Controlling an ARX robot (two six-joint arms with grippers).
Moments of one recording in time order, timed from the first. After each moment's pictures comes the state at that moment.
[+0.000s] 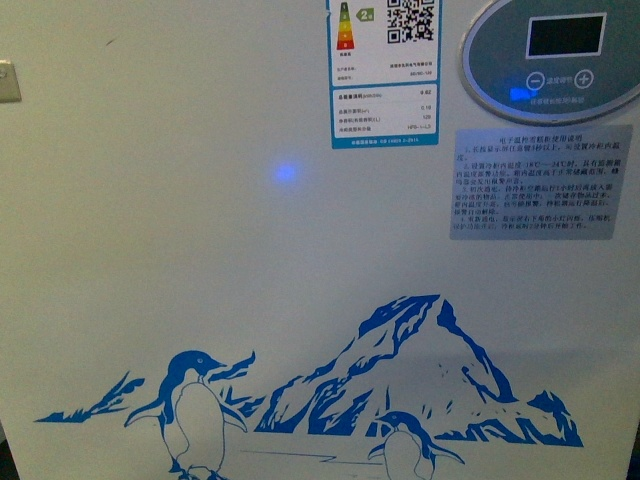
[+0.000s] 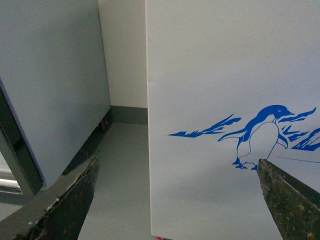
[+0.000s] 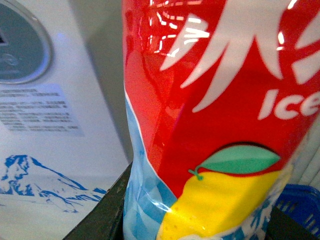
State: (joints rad) left arm 0.00 0.00 0.01 0.00 0.00 0.00; right arm -0.22 0.55 0.60 -0.12 -0.18 0.07
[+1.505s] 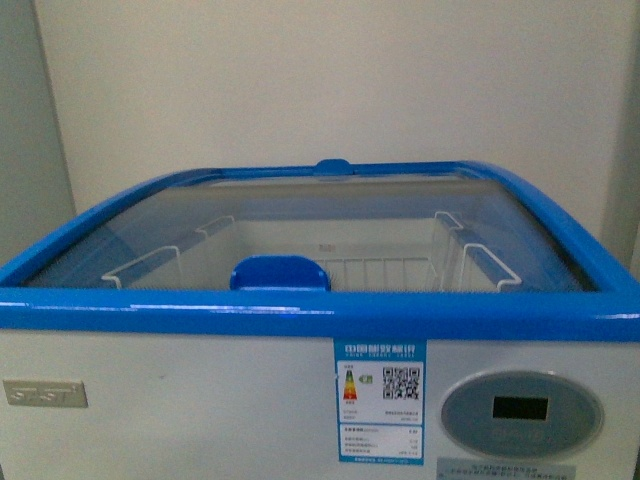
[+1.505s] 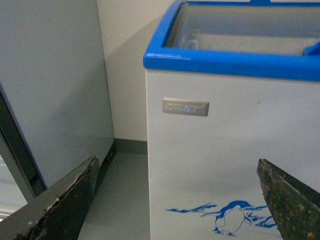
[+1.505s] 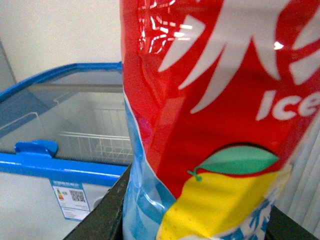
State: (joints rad) left arm 0.00 0.00 0.01 0.00 0.00 0.00; right arm 0.12 0.39 0.56 -0.06 0.11 0.03
